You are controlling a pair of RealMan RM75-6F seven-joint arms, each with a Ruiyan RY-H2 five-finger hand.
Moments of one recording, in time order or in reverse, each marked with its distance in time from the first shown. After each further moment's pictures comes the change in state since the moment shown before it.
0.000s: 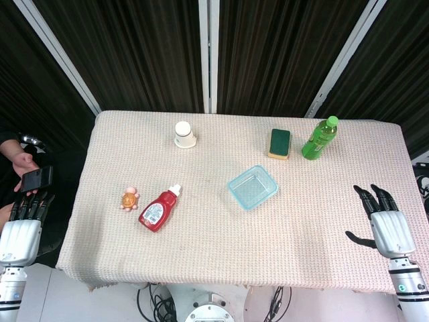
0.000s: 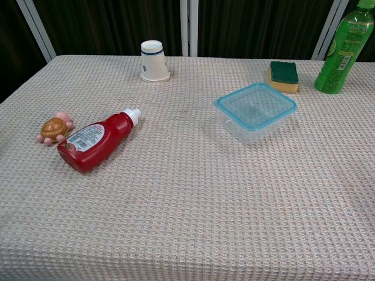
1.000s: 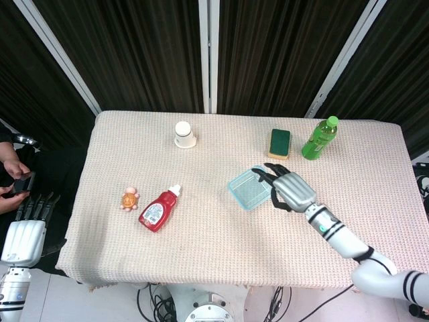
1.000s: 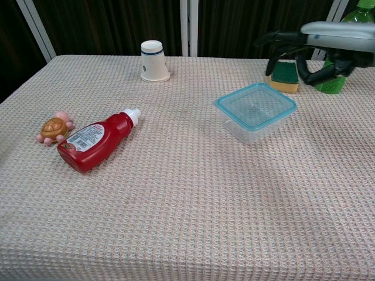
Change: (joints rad) left arm -0.002 -0.015 0.003 0.007 0.025 0.003 -0.048; right arm 0.548 -0.146 0.148 0.051 0.054 -0.636 0.155
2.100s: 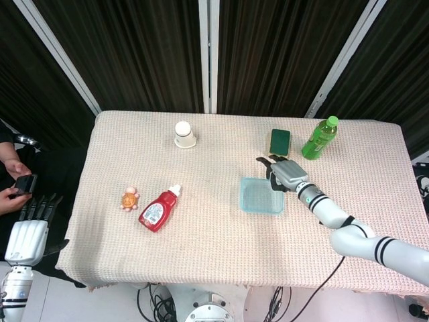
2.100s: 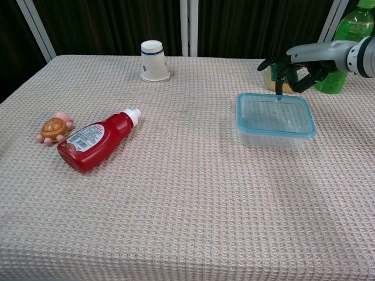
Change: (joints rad) left arm -0.010 -0.036 0.003 0.060 -0.008 -0.032 -0.051; right arm 0.183 -0.057 -0.033 0.206 0.403 -0.282 -0.078
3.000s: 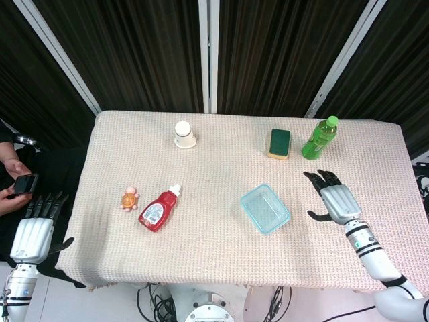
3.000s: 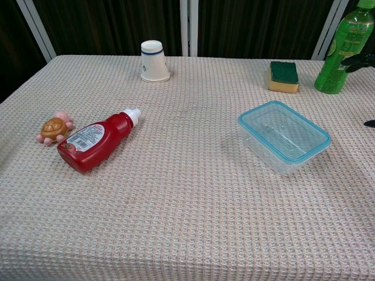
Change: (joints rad) left arm -0.016 0.000 -0.003 -0.023 0.018 -0.001 0.010; right arm -0.385 0.056 -0.149 -0.089 -0.308 0.588 -0.030
